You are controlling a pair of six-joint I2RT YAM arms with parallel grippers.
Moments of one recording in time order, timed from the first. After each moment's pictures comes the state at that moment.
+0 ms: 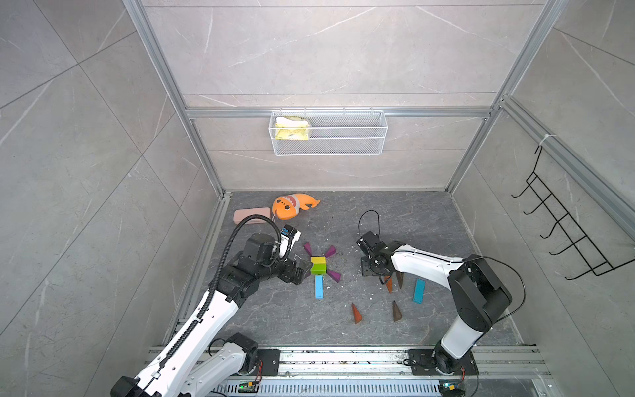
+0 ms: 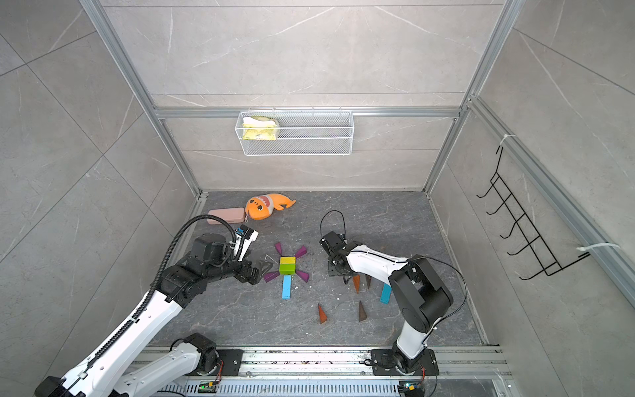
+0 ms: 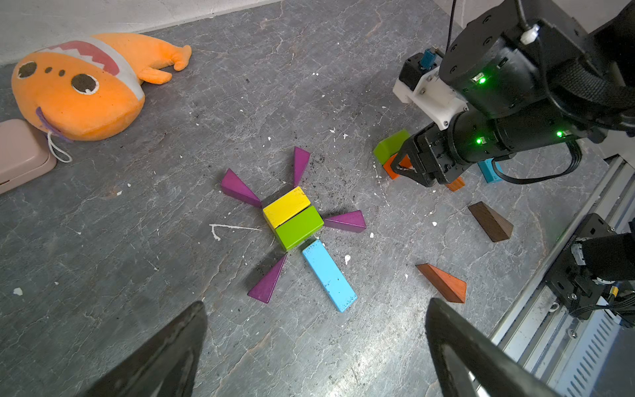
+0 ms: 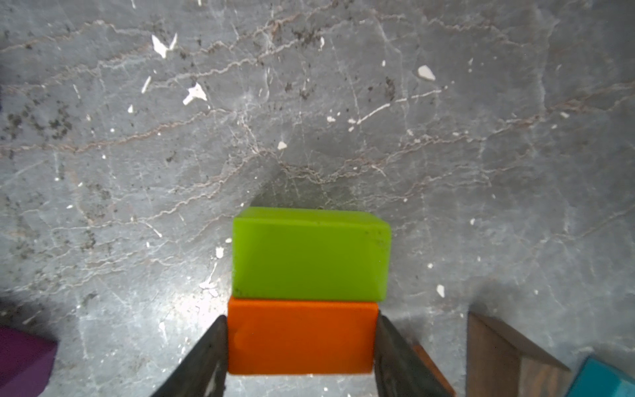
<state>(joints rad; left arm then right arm) -0.49 0.92 0.90 -0.67 0.25 0.00 0.63 1.72 1.05 -0.62 0.22 0.57</state>
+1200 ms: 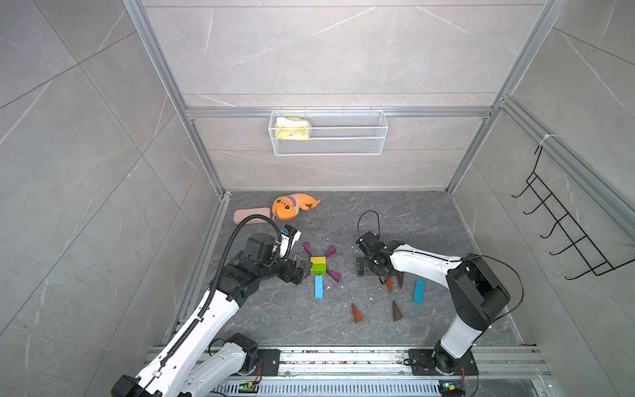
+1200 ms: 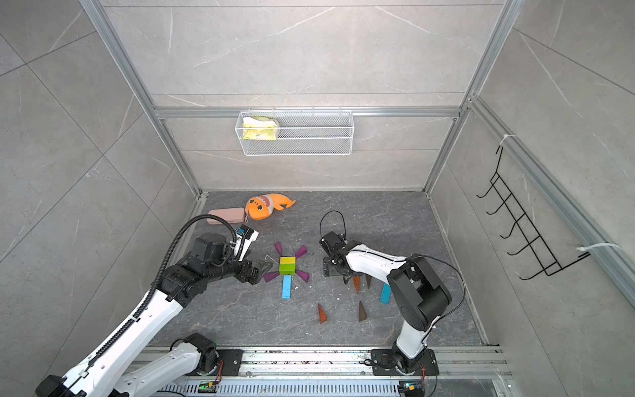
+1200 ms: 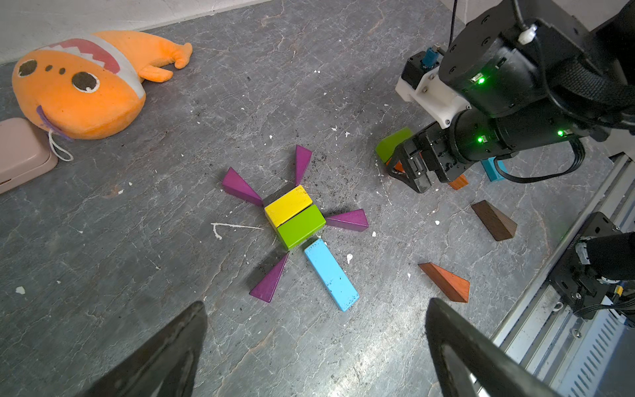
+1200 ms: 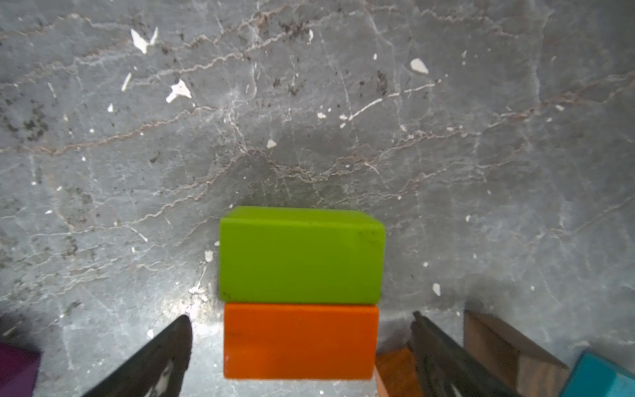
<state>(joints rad) -0.48 0.92 0.90 -0.67 0.24 0.00 0.63 1.74 1.06 -0.63 0.24 0.58</state>
